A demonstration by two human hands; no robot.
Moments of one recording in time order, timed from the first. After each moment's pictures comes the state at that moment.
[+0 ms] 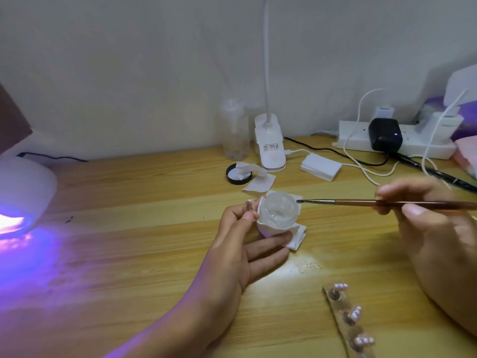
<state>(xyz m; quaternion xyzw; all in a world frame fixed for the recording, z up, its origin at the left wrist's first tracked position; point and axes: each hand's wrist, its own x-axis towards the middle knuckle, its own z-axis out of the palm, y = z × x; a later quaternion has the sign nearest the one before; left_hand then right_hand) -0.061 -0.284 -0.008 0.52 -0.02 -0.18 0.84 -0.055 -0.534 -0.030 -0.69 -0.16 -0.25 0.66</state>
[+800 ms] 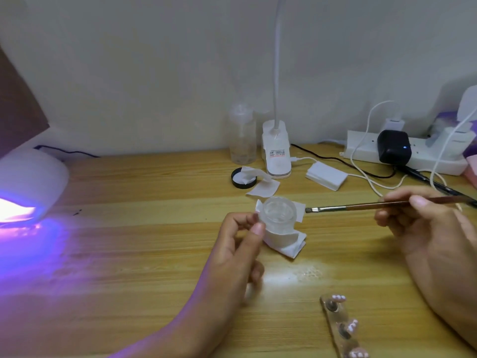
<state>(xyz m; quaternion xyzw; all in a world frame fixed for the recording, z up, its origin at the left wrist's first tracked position) -0.068 -0.286 -0.014 0.65 -0.01 -0.06 0.75 -0.050 -0.534 -0.021 -0.61 -0.06 -0.19 0.76</state>
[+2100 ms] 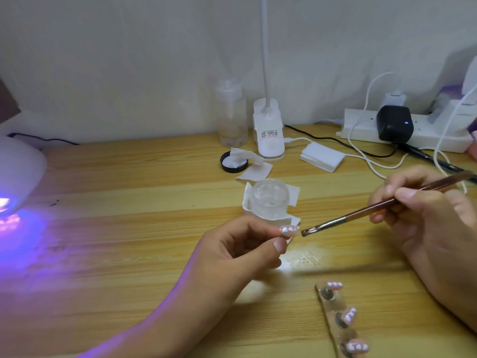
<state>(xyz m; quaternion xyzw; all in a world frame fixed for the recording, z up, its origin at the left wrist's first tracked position) -0.075 -0.284 -0.010 0.67 -0.11 -0.13 0.72 -0.055 -0.529 -0.016 -0.62 -0.09 -0.13 0.77</state>
